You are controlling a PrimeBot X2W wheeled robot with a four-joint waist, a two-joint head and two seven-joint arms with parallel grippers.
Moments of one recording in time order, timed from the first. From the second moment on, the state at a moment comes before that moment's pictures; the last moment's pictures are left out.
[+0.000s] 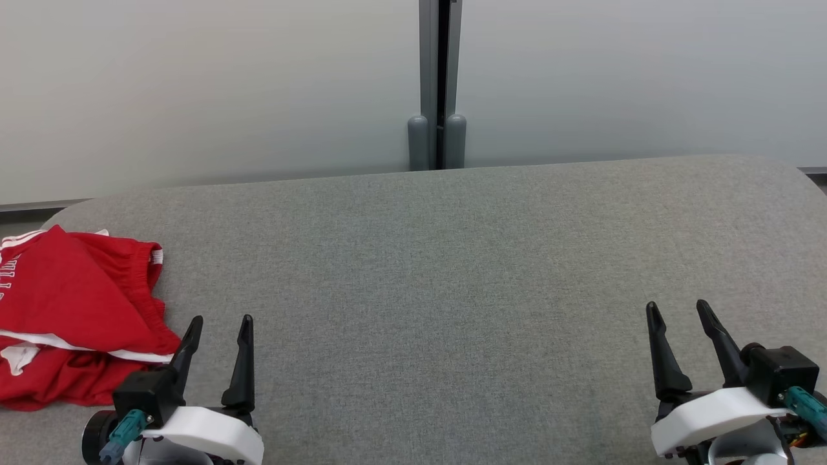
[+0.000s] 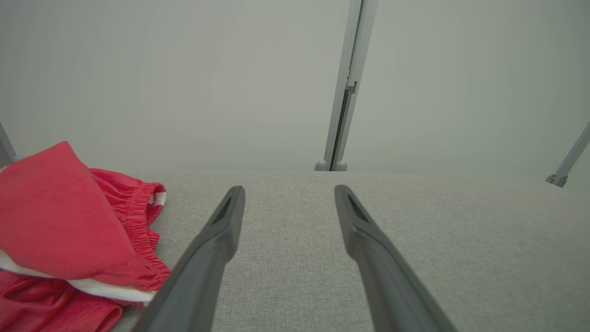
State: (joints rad) left arm -0.06 0.09 -0.06 0.30 -0.27 -0.07 -0.22; right arm -0.03 -0.08 0.02 0.17 0.19 0.13 -0.07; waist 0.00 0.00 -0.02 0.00
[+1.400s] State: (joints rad) left arm -0.09 0.09 -0.07 0.44 -0.19 -0.07 -0.26; right arm -0.03 -0.07 0.02 0.21 0.12 0.13 -0.06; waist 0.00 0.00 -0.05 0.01
